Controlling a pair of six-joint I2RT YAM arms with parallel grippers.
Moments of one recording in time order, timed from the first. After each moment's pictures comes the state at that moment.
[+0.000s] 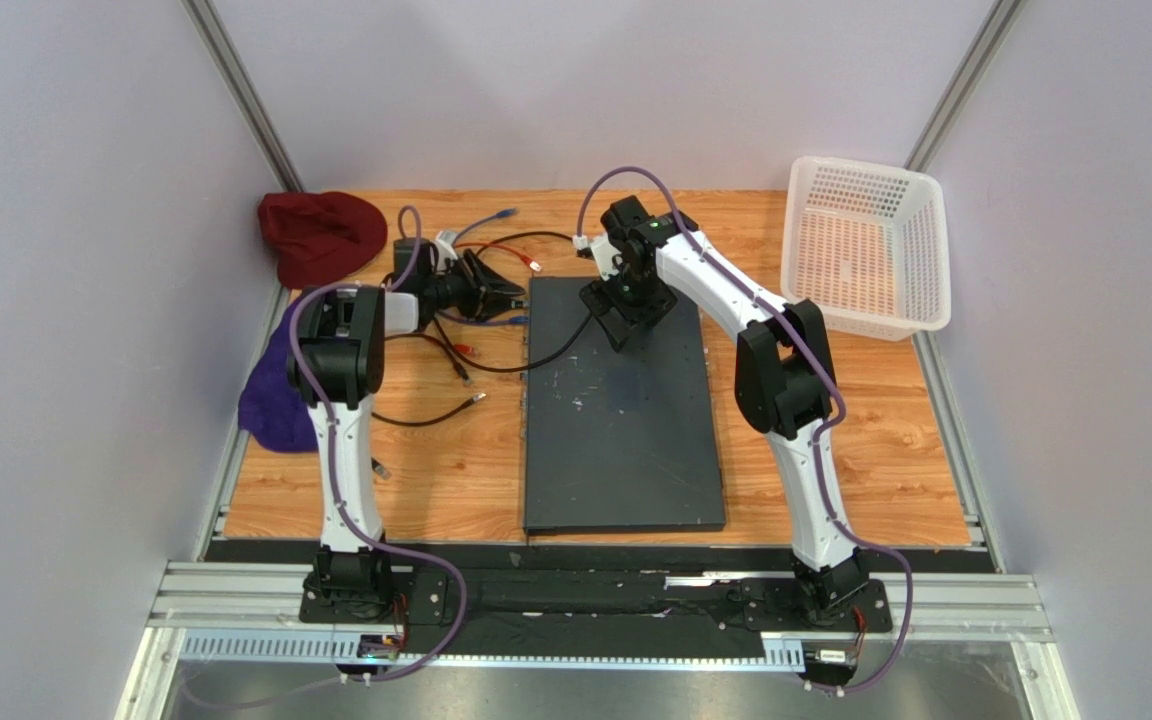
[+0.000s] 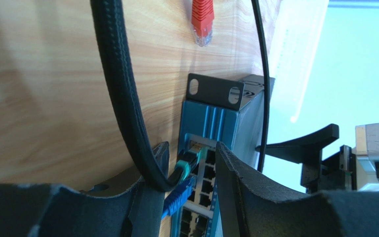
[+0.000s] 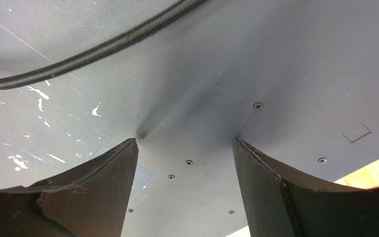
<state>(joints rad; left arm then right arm) -0.06 2.28 1.34 0.35 0.80 -0.94 0.51 2.28 2.07 -1.06 -0.09 -0.18</state>
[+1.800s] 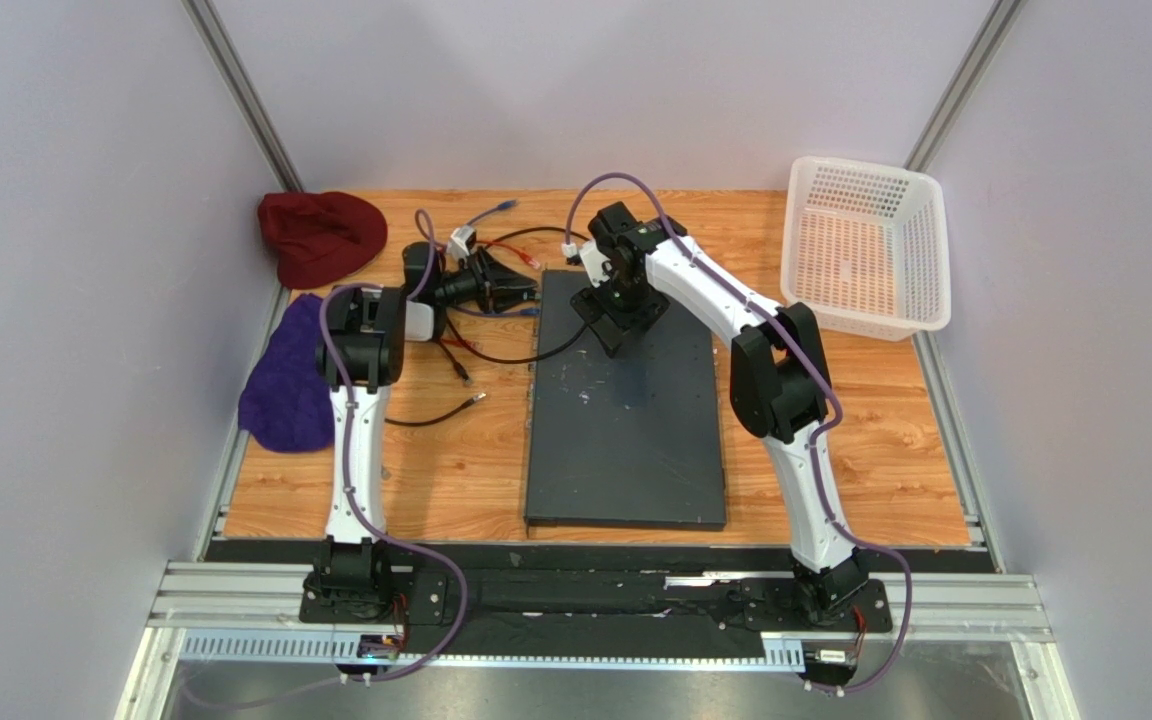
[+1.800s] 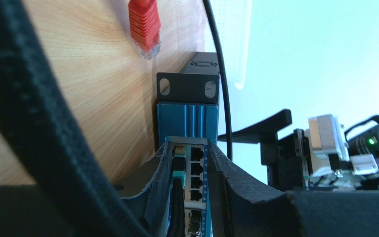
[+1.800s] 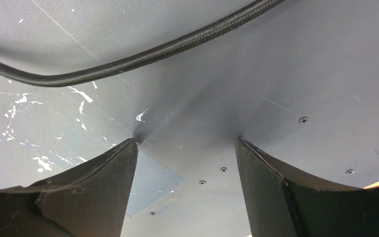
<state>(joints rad) -0.07 2.57 1.52 0.88 1.10 -1.34 0.55 2.28 2.06 -1.06 -0.06 -0.18</state>
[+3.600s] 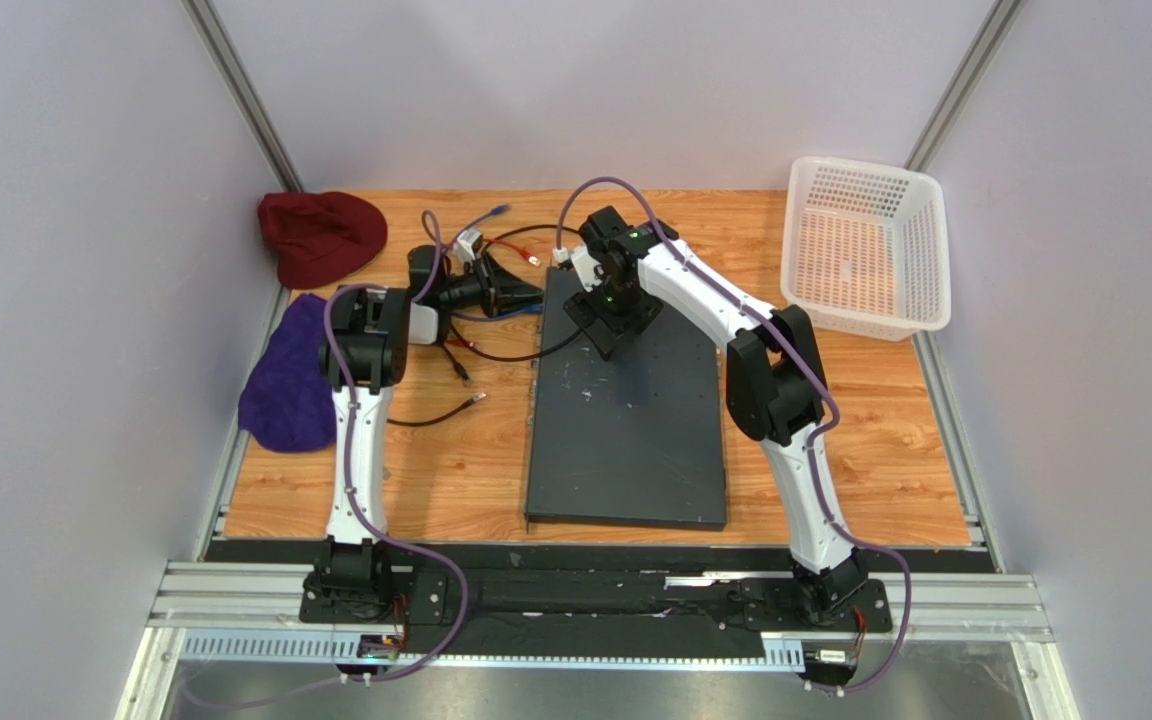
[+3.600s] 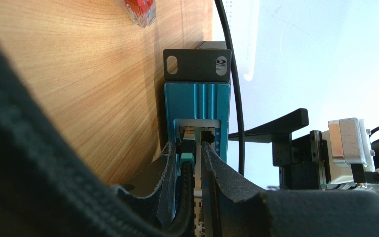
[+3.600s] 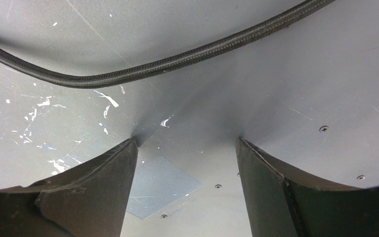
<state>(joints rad) -0.09 2.55 1.49 0.85 1.10 -1.28 0.58 2.27 2.06 -1.06 -0.05 -0.18</state>
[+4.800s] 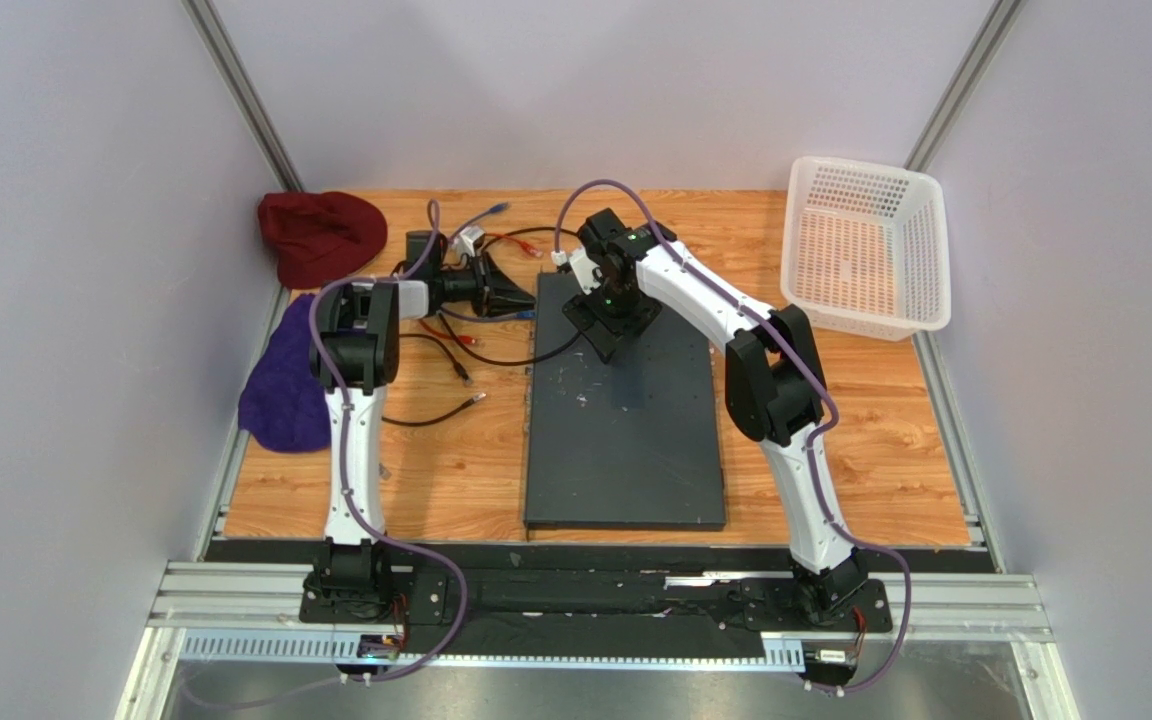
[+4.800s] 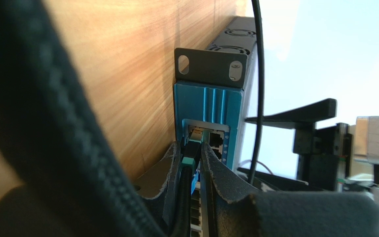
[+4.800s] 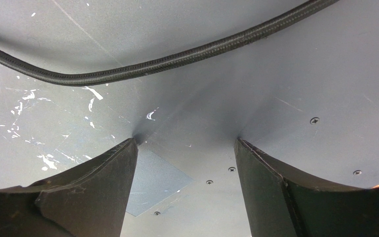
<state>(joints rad) -0.07 2.49 1.63 0.20 1.14 -0.82 0.58 2.27 2.05 -1.06 -0.05 -0.18</state>
